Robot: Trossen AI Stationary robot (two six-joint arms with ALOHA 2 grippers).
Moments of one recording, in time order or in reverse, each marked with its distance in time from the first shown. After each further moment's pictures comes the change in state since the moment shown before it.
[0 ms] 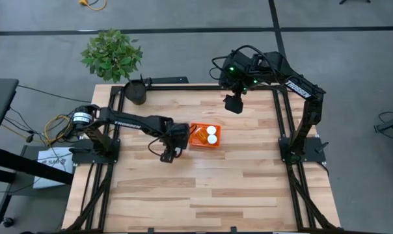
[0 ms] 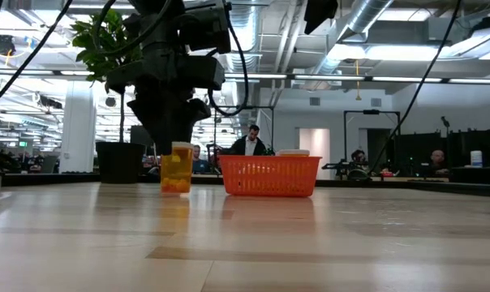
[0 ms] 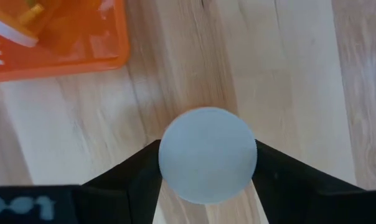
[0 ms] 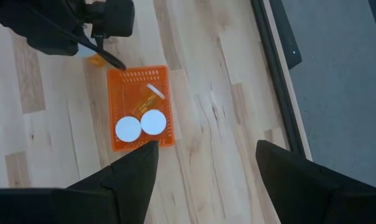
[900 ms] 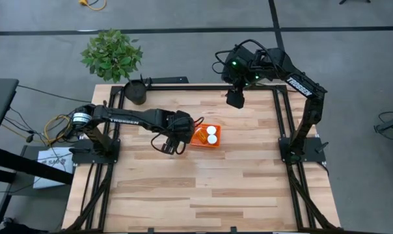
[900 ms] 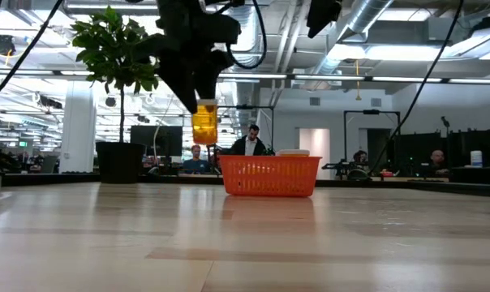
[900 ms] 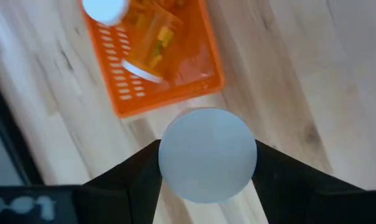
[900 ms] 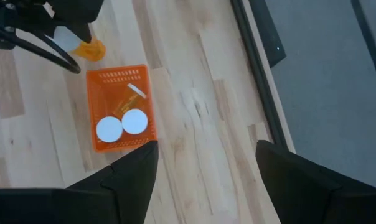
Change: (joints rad) left arm -0.025 -0.001 0.275 -0.230 -0.281 0.218; right arm -0.058 -0.008 0.000 0.000 0.023 -0.020
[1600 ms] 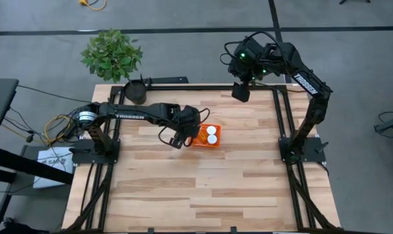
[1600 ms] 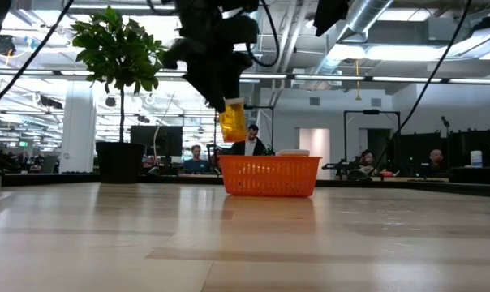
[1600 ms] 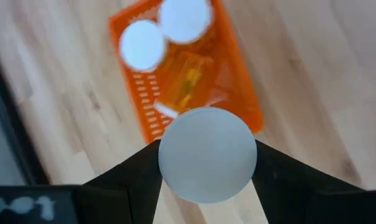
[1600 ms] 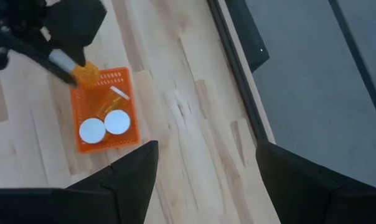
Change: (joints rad) left arm 0.070 0.063 0.071 0.103 0.075 0.127; right arm -0.074 -0.041 0.000 0.000 0.000 -0.041
